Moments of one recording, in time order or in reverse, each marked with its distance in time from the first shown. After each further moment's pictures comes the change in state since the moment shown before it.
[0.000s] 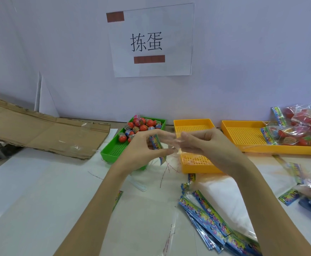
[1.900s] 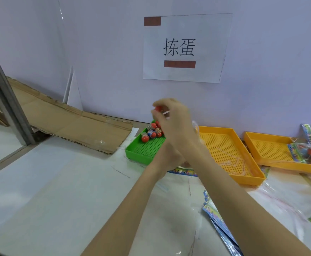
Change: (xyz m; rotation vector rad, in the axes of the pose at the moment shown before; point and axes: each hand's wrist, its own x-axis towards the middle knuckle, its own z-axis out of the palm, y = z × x) left_hand 0.001 -0.012 0.021 -0.260 0.163 -0.364; right_hand 0.092 -0.053 0.135 -0.601 0.340 -0.464
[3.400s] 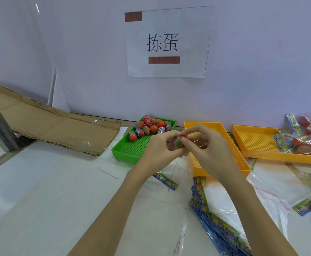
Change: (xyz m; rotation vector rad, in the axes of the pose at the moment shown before) left_hand 0.000 0.004 0.006 0.101 -0.086 0.407; right_hand -0.088 0.071 -0.082 0.165 -0.050 0.211
